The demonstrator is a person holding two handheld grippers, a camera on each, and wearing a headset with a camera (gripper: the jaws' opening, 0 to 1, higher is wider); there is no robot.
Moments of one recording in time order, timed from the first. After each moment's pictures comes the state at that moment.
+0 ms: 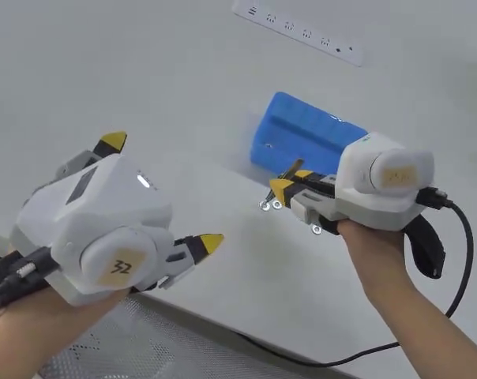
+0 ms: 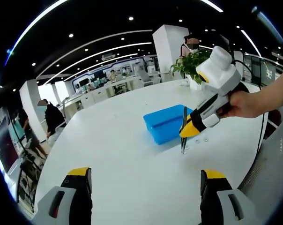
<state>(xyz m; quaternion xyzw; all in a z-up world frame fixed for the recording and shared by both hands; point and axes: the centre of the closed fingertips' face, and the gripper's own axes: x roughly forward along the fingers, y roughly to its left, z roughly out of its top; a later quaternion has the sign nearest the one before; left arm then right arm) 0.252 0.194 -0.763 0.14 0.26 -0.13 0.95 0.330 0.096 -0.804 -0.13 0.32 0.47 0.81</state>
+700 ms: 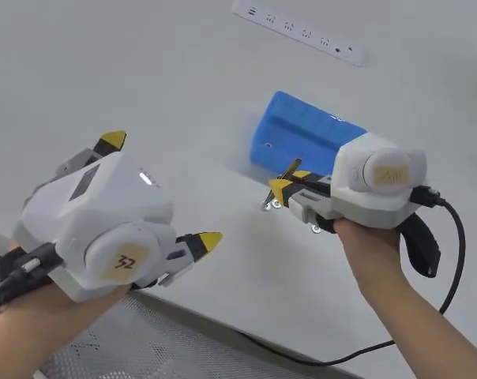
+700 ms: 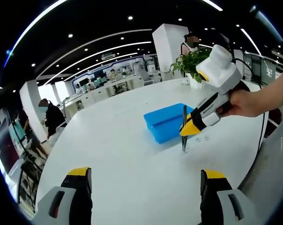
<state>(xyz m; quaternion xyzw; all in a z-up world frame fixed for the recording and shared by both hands) 0.252 0.194 -0.765 0.15 0.26 -0.13 0.95 0.330 0.094 -0.800 -0.13 0.32 0.46 0.81</state>
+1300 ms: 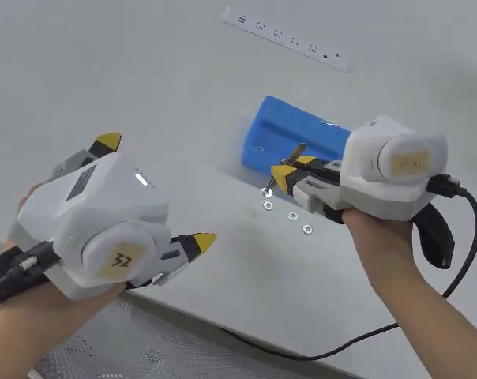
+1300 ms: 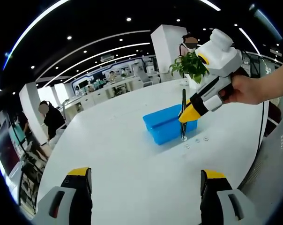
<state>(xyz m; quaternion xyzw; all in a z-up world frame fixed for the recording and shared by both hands) 0.252 0.192 -0.763 0.15 0.25 -0.14 0.95 0.332 0.091 -0.761 -0.15 0.29 0.47 0.82</state>
